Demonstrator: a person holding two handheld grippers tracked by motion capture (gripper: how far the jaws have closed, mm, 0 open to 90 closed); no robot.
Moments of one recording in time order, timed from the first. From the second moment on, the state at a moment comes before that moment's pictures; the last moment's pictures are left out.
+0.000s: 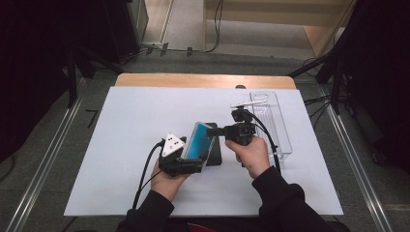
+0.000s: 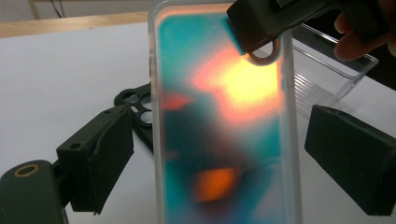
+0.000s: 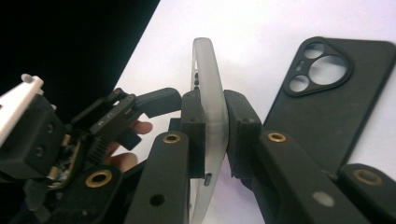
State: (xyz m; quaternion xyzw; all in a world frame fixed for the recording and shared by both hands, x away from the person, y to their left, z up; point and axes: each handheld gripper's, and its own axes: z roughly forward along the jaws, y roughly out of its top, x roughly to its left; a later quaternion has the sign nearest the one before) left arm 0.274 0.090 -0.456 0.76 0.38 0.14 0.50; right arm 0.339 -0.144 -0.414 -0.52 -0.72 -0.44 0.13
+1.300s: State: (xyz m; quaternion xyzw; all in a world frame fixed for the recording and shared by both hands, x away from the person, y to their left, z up) left arm 0.326 0.101 -0.396 0.87 0.32 -0.06 0.38; right arm 0.324 -0.160 -0.387 -0.37 -0.81 -0.45 0.00
